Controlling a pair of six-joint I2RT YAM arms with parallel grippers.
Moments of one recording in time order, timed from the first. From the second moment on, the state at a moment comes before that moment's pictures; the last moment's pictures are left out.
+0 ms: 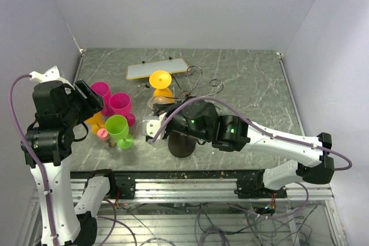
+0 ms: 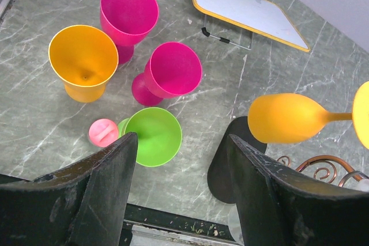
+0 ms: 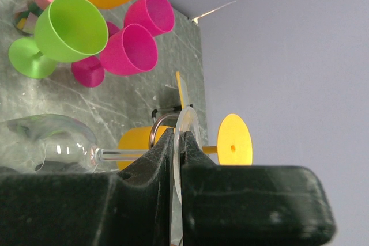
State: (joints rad) left arm 0.09 0.83 1.46 -1.15 0.03 -0.46; right arm 1.33 1.40 1.45 -0.28 0.21 -0.94
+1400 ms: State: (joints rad) left arm 0.09 0.78 1.53 -1.06 0.29 -0.52; right arm 1.32 1.31 1.48 -0.28 0.28 -0.59
